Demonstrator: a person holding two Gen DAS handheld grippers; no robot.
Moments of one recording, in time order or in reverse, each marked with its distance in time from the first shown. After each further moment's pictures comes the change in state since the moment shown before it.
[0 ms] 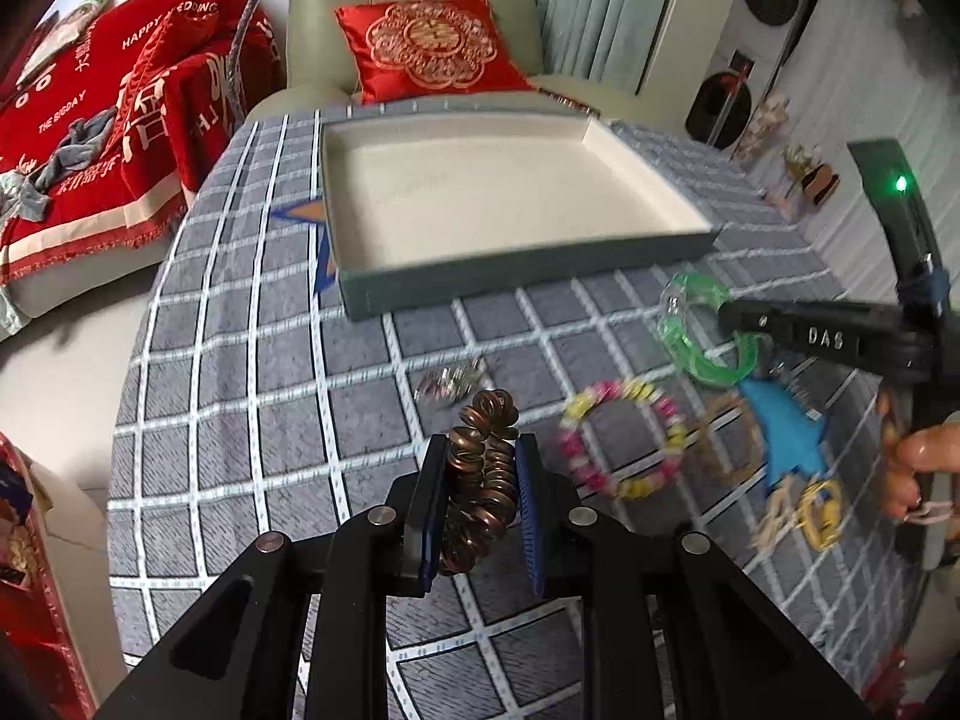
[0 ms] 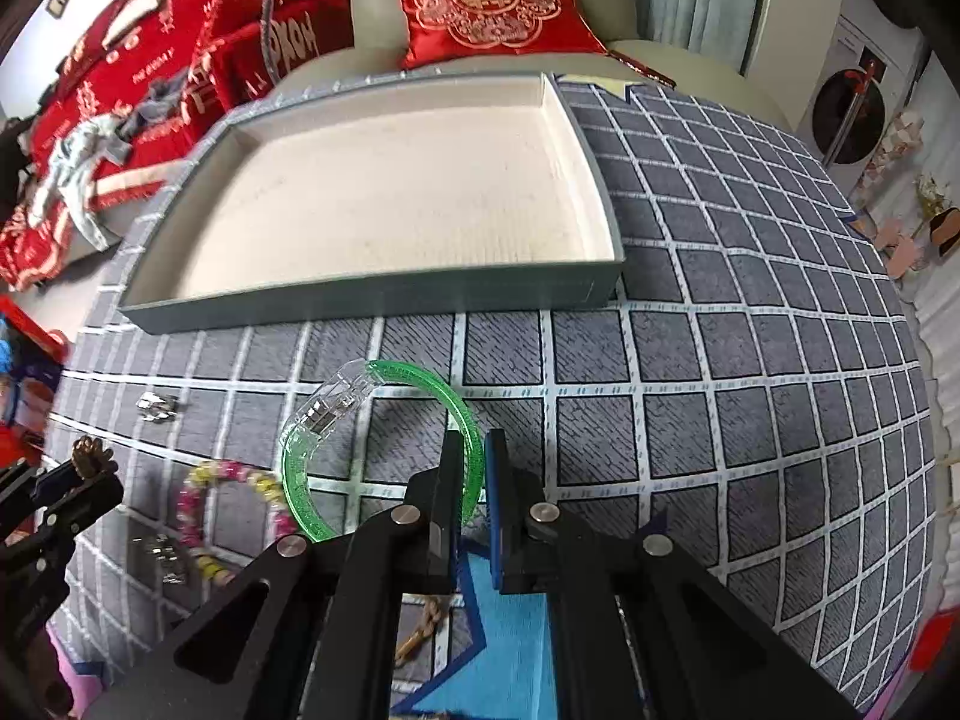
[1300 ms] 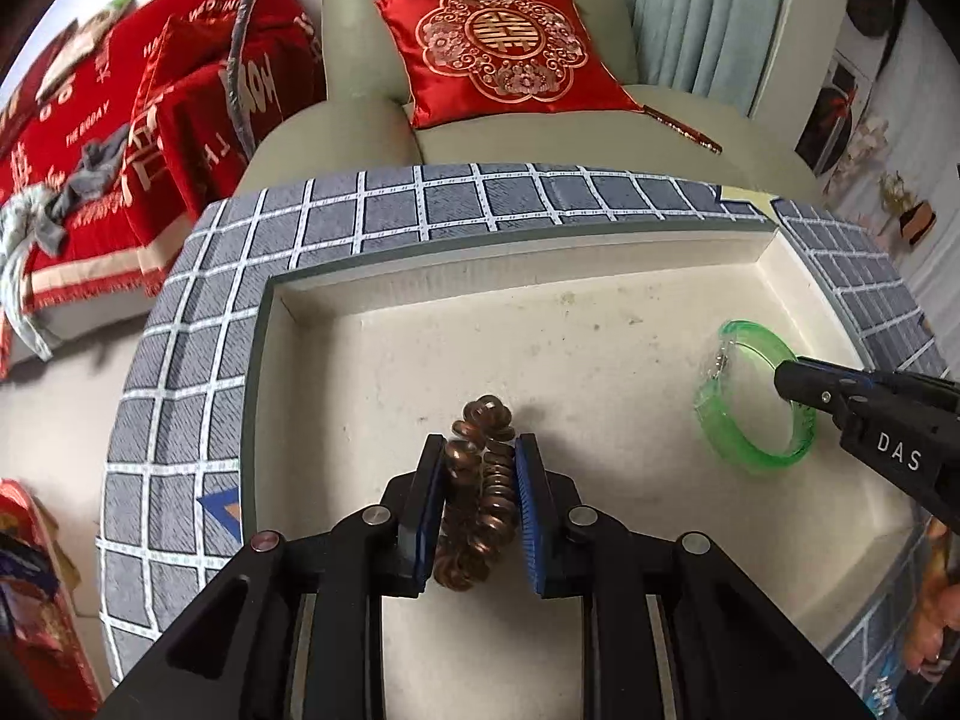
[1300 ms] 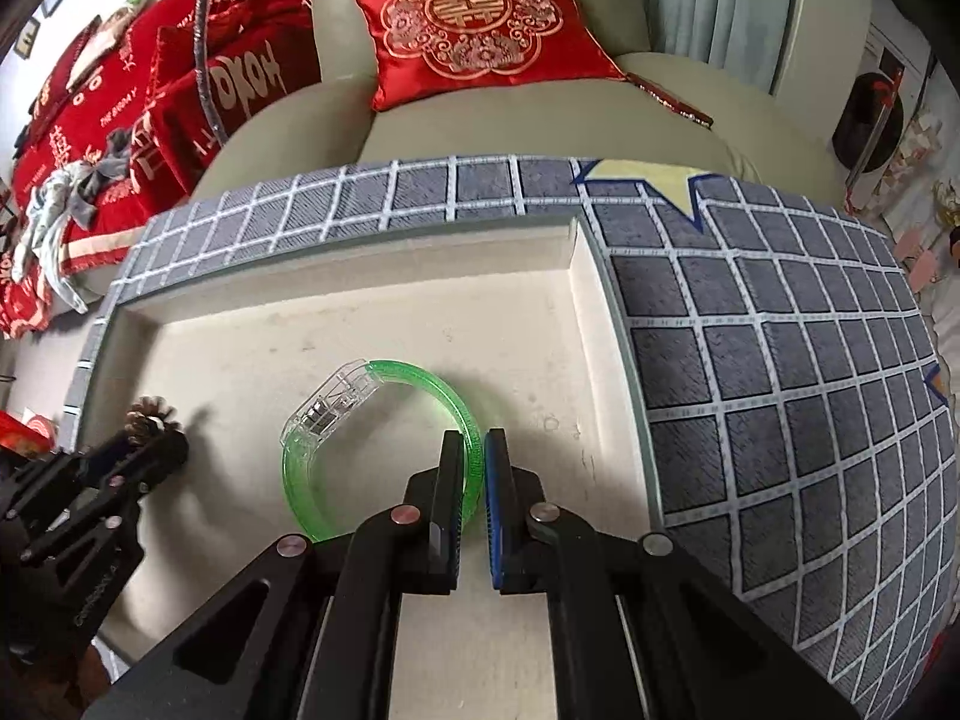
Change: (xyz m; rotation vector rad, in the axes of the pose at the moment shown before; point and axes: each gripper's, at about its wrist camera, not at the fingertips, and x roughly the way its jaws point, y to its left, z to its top) left arm 0.150 0.025 0.169 -0.055 0.029 0.208; right arm 0.097 -0.013 0.164 0.046 -0.002 0.006
